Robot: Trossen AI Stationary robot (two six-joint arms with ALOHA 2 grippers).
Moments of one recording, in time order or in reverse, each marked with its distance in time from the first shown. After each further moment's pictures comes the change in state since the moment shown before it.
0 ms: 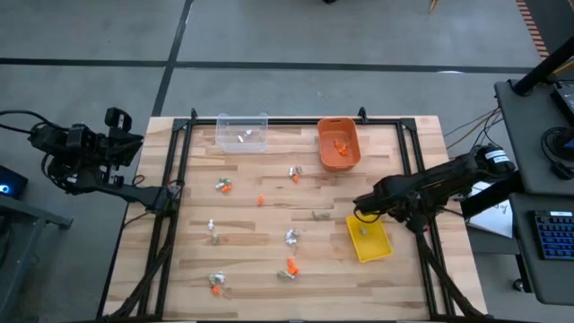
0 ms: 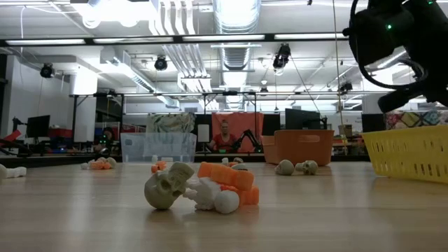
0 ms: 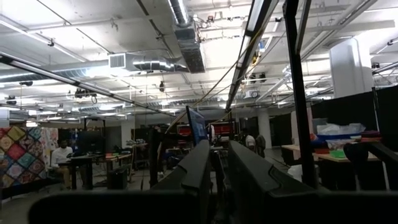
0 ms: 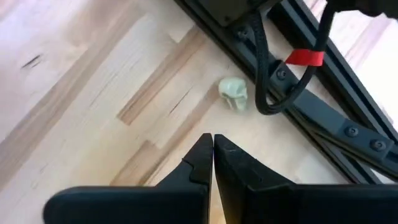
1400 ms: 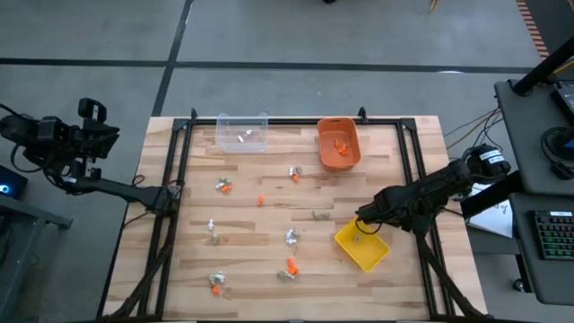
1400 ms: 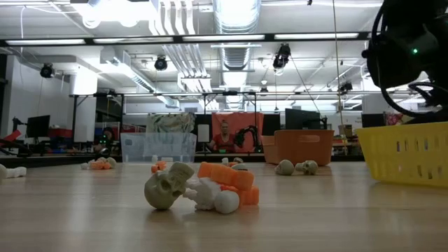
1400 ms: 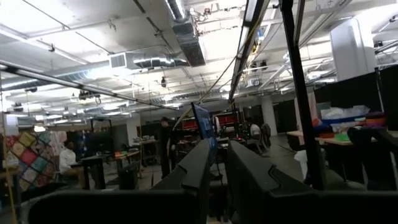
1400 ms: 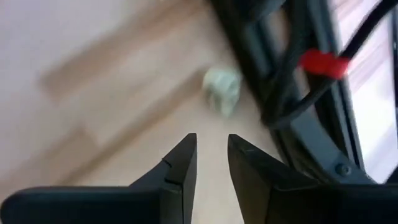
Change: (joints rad) left arm 0.000 0.000 0.223 -0.269 0.000 0.069; right arm 0.085 0.049 -0.141 0.168 -0.118 -0.198
